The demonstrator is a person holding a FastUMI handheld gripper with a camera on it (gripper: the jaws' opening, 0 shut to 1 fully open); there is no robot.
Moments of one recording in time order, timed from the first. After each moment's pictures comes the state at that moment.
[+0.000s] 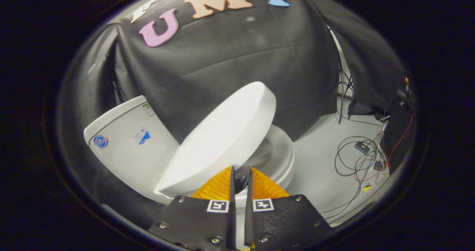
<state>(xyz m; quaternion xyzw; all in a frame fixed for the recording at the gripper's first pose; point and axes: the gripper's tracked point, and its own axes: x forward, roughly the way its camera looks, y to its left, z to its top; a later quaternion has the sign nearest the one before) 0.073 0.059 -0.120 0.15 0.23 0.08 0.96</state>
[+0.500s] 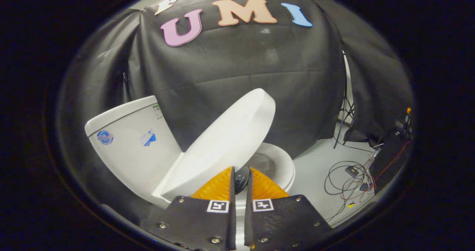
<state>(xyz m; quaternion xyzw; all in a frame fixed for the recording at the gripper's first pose) 0.071 0.086 -0.067 0.07 0.17 0.07 0.98</state>
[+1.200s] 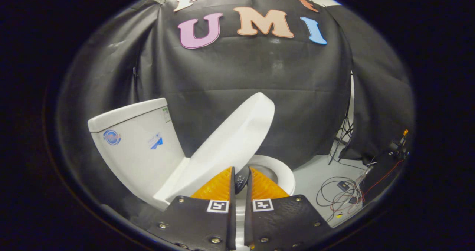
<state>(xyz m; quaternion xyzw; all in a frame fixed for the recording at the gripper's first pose) 0.066 0.119 -0.023 0.02 0.13 0.08 0.99</state>
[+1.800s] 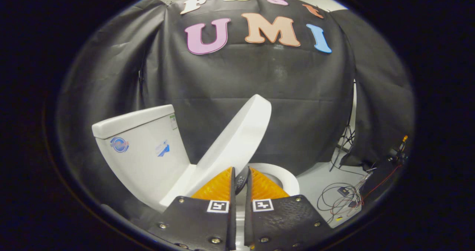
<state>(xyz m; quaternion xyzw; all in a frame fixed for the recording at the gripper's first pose) 0.063 0.142 0.003 0.02 0.11 0.08 0.99</state>
